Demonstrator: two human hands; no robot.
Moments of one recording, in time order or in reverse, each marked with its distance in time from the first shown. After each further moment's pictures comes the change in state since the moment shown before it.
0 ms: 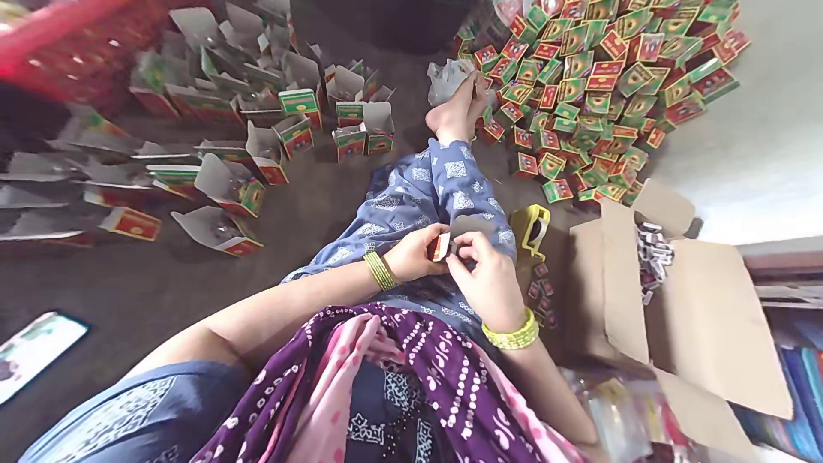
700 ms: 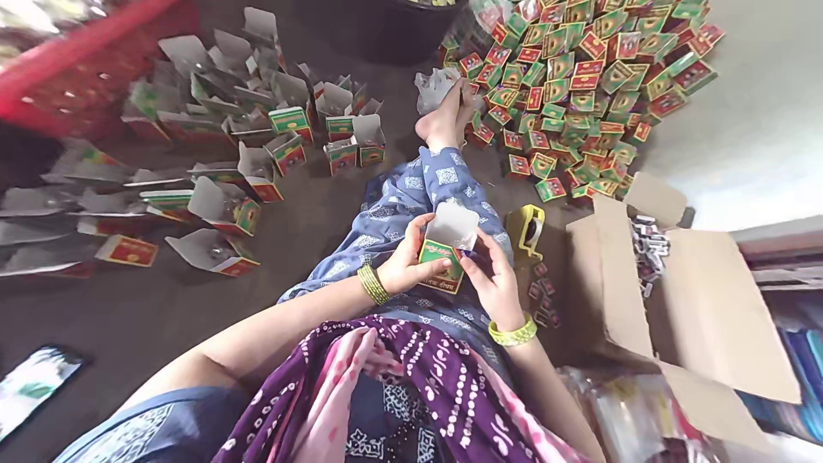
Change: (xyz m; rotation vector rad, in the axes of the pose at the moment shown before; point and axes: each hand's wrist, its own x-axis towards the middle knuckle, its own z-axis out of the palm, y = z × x) left_hand -0.004 0.007 0.002 -0.357 0.065 0.149; right_hand -0.013 0.056 0.021 0.712 0.128 -0.018
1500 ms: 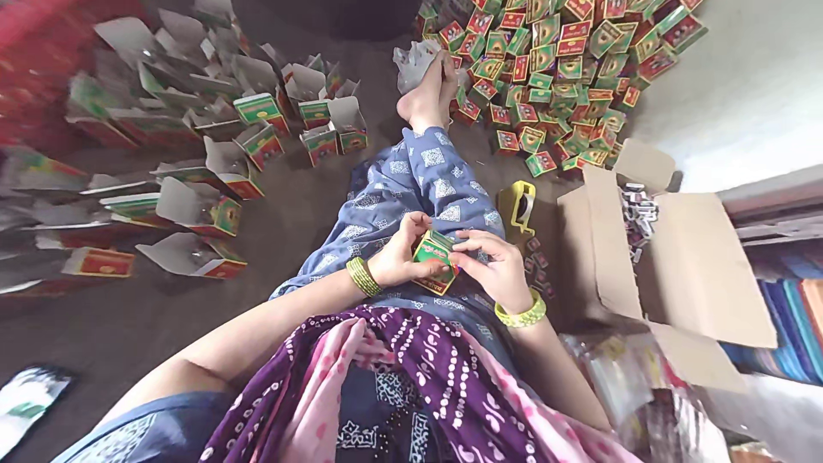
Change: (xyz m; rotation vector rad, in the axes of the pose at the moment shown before) left_hand -0.003 -0.005 0.003 0.100 -0.130 -0.035; right_hand -0.002 -0.016 -0.018 -0.076 -0.074 -0.085
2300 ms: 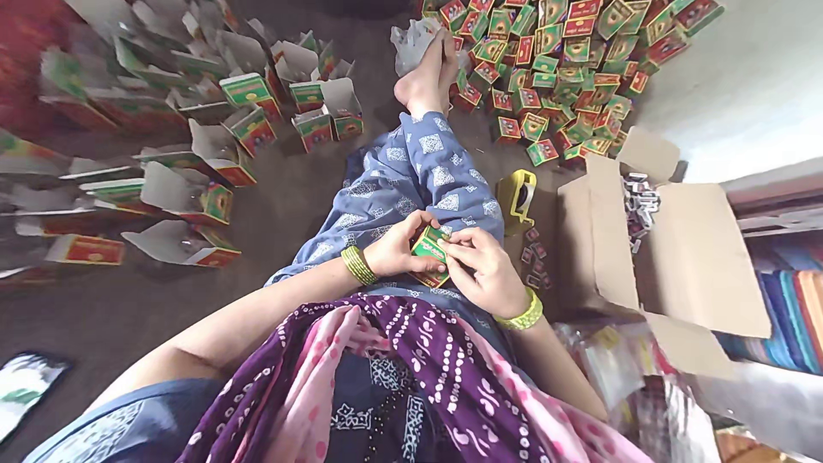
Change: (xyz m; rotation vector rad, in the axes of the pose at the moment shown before) left_hand -0.001 -0.001 -0.002 0.004 -0.099 -0.086; right_hand -0.013 -0.009 0.004 -0.372 -0.169 -0.155
